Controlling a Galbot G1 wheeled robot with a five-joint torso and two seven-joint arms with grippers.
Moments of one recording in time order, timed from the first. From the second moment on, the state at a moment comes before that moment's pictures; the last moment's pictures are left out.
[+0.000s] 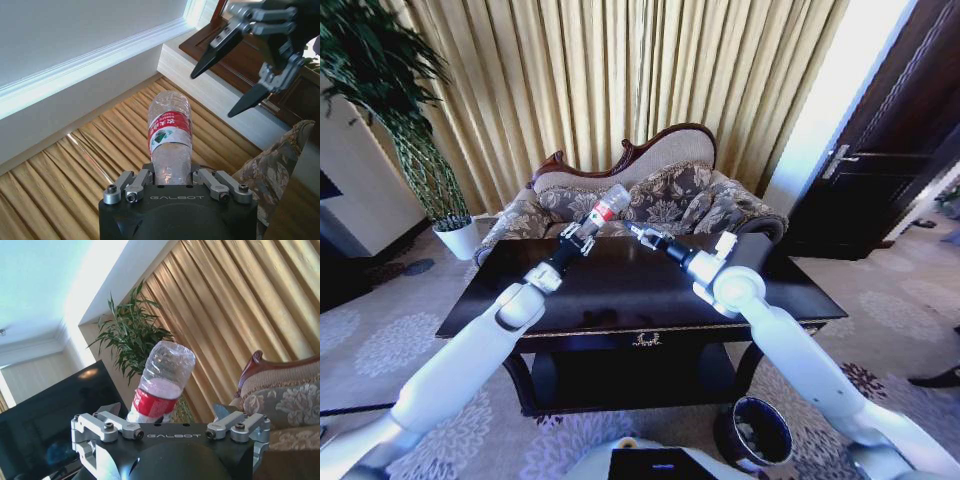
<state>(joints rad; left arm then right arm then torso) 0.67 -0.82 0.06 -1.84 0.03 -0.09 -0.10 -0.63 0.95 0.04 1.93 1.36 -0.29 0.01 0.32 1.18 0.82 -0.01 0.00</state>
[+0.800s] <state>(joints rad) 0.54 -0.85 0.23 -1.81 0.00 -0.06 -0.10 -0.49 1.04 -0.02 1.79 1.26 -0.28 -0.01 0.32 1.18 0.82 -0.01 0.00</state>
